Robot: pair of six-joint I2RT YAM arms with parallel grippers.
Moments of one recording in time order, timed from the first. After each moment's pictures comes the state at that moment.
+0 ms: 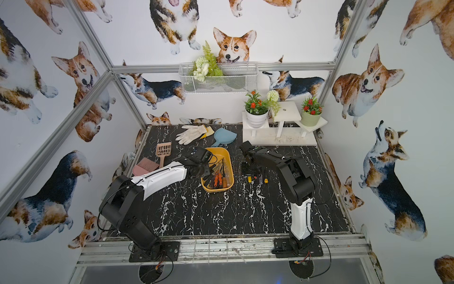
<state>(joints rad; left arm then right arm) -0.59 1.68 1.11 -0.56 -0.31 -0.73 0.55 1.96 1.33 -0.73 0.03 0.50</state>
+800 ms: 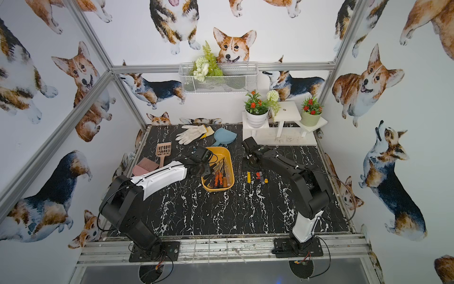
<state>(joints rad) -0.60 1.68 1.13 -0.57 -0.31 -0.73 0.58 1.71 1.25 -0.66 0.04 0.45</state>
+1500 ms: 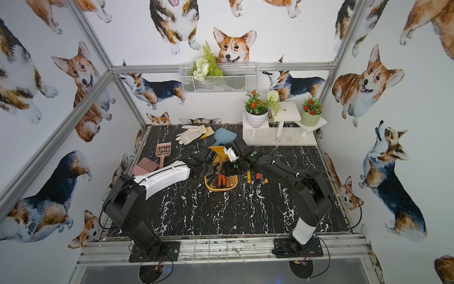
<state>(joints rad) -0.64 1.70 1.17 -0.57 -0.32 -0.75 0.71 1.69 1.28 -0.55 -0.33 0.40</state>
